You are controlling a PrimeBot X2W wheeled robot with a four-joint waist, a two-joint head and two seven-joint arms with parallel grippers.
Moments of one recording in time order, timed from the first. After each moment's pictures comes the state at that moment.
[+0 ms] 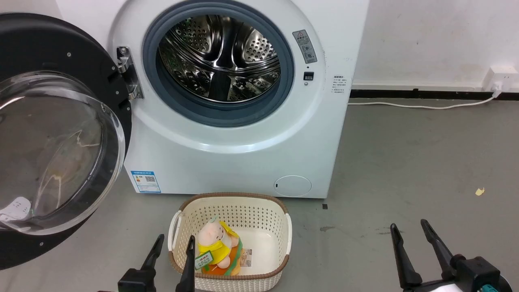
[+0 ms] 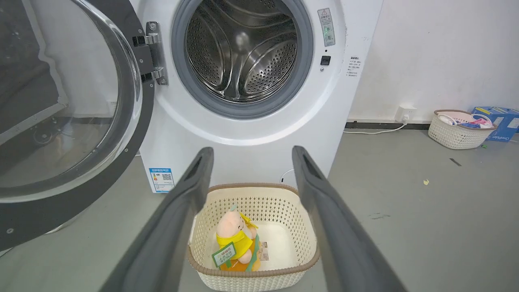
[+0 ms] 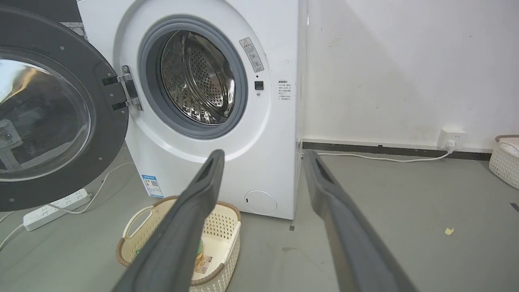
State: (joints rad) left arm 0.07 0.06 -0.08 0.18 -0.10 -0.03 -0.26; right arm 0.08 -0.06 -0.01 0.11 0.11 0.13 -0.26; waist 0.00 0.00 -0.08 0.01
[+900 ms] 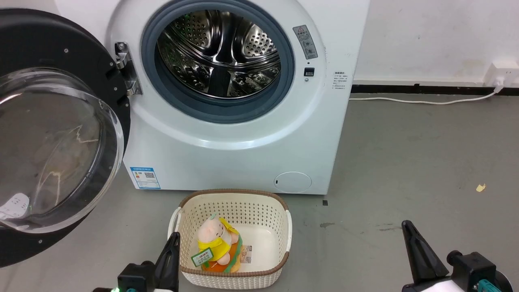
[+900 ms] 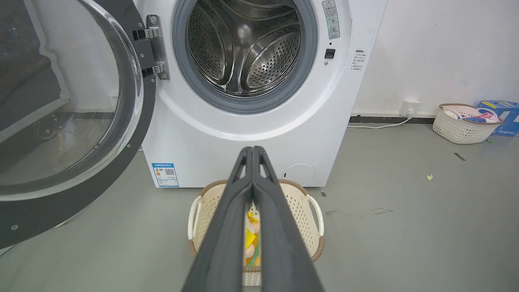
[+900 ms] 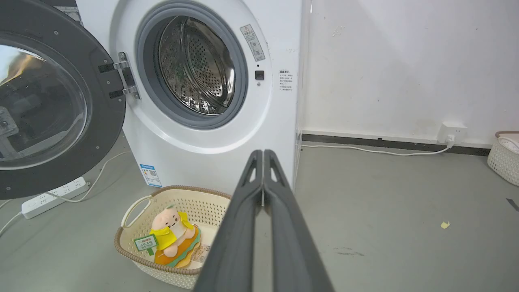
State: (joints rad) left arm 0.07 0.05 -0.07 0.15 -0.10 -0.03 -0.21; right arm 0.07 -0.06 0.00 0.09 0.10 0.13 -0.21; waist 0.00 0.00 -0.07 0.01
